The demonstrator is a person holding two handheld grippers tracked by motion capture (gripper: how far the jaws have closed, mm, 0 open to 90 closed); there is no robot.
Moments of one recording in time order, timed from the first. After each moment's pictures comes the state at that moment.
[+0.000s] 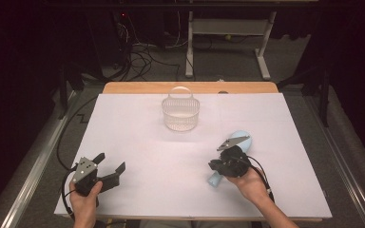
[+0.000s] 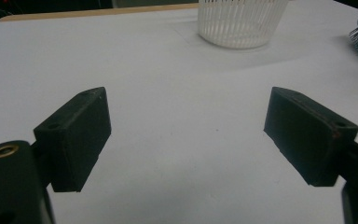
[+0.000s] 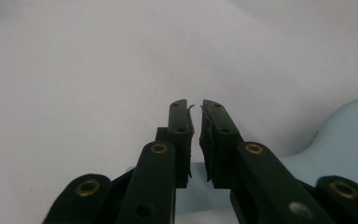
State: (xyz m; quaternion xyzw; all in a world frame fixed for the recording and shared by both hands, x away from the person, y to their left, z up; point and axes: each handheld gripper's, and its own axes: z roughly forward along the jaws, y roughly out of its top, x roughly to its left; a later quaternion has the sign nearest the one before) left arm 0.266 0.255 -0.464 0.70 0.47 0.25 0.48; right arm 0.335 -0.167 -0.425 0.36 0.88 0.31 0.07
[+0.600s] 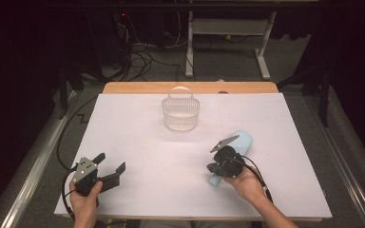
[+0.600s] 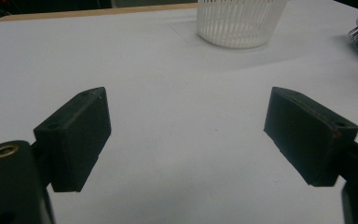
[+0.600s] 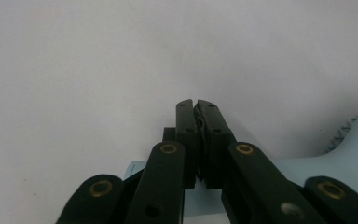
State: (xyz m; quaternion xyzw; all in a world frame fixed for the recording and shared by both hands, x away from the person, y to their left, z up) left arm 0.266 0.255 -0.464 0.70 0.47 0.25 0.48; right arm 0.340 -0.153 -0.431 0.35 0.90 0.26 0.06
